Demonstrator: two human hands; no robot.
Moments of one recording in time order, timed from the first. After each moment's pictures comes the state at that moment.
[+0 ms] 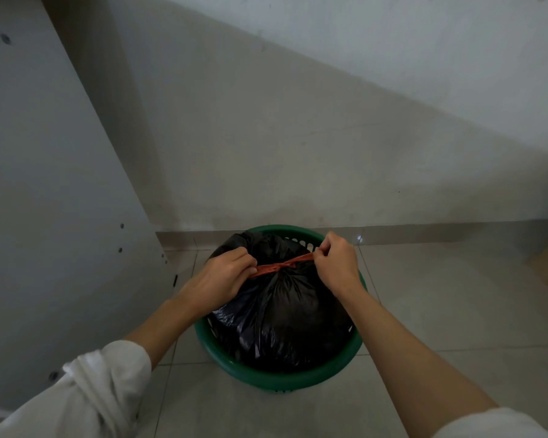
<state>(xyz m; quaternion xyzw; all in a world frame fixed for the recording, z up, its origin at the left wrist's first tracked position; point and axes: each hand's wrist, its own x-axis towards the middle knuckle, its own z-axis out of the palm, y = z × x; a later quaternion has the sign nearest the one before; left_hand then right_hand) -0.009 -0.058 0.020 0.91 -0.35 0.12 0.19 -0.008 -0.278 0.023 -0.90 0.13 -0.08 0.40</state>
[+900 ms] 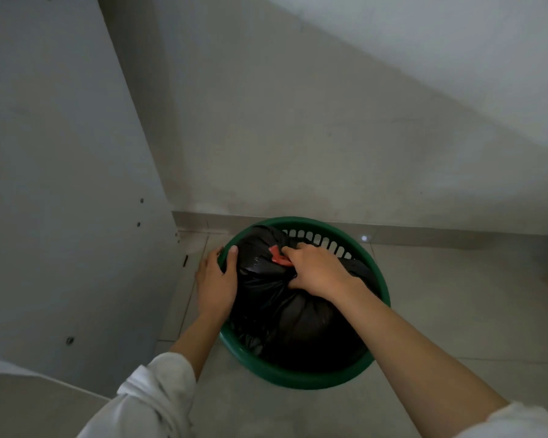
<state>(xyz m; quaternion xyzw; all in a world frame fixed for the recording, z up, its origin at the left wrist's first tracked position) -0.027 -0.056 -0.041 0.85 0.20 0.07 0.49 -0.010 -0.230 0.033 -0.97 -0.20 0.13 0.04</state>
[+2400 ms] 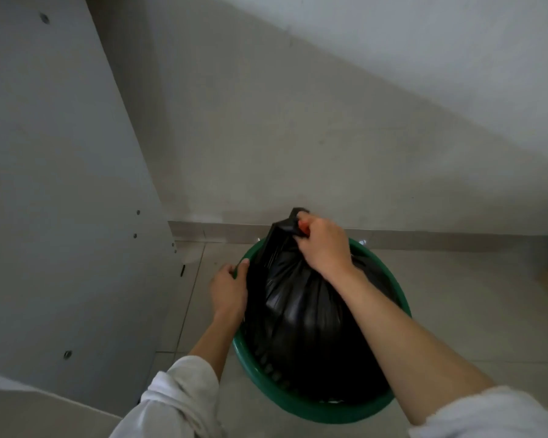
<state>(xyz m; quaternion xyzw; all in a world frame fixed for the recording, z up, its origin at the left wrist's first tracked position) -0.025 -0.084 -0.028 0.79 0.22 0.07 0.56 0.002 -0.239 0.062 -0.97 -0.06 -0.10 0.23</state>
